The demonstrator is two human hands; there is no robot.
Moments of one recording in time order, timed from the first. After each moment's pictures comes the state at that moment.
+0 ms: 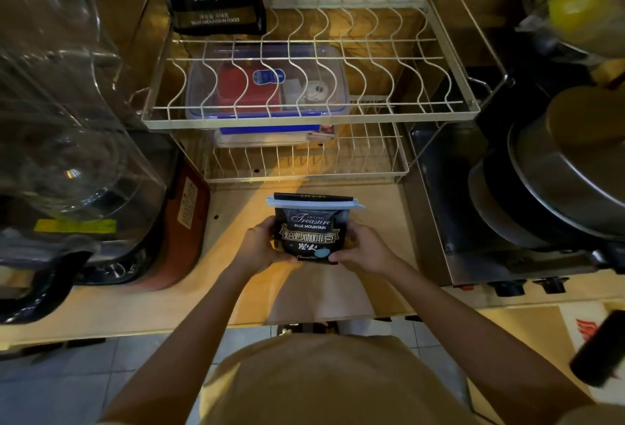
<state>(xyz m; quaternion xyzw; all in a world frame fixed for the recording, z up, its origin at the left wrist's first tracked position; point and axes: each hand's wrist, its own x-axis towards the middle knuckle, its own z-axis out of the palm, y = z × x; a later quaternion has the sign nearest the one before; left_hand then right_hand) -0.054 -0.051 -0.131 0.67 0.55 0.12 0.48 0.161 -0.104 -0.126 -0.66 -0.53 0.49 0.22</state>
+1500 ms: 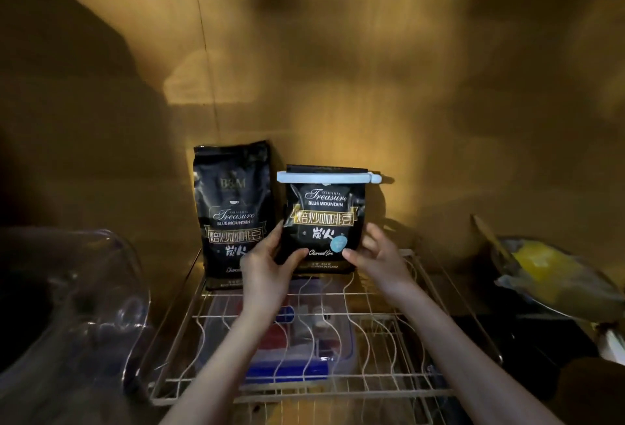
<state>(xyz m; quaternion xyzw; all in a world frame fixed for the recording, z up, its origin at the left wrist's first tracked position) 0.020 0.129 0.113 0.68 0.46 0.54 0.20 0.201 0.116 0.114 -0.55 -0.51 0.42 0.51</state>
